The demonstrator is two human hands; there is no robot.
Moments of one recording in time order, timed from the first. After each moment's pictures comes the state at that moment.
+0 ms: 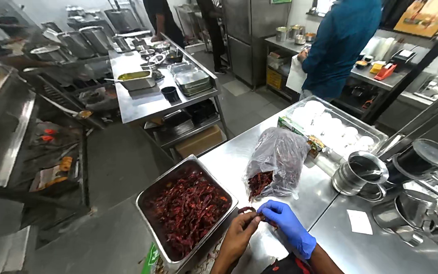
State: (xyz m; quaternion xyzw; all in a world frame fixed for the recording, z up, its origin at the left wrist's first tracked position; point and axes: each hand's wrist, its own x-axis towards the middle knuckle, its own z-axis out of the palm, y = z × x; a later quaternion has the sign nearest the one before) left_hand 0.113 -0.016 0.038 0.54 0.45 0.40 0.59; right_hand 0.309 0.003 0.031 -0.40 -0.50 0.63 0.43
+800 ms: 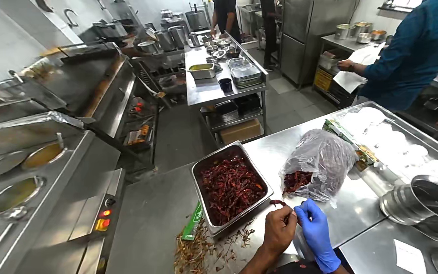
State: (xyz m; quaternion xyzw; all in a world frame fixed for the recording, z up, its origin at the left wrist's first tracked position) left_hand 0.143 -0.028 0.027 0.62 0.54 0.48 0.32; right_hand 0.281 -0.006 0.017 -0.47 -0.60 0.35 0.54
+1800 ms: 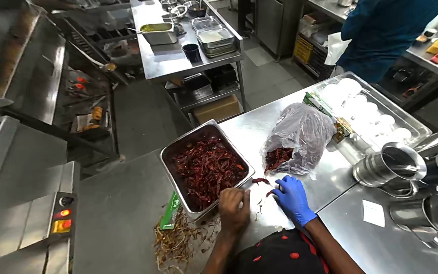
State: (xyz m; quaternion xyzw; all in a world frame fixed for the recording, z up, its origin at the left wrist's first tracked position) left_hand 0.070 -0.042 -0.015 0.68 0.60 0.43 0.01; right_hand 0.302 0.017 -0.053 -0.58 -0.78 0.13 0.21
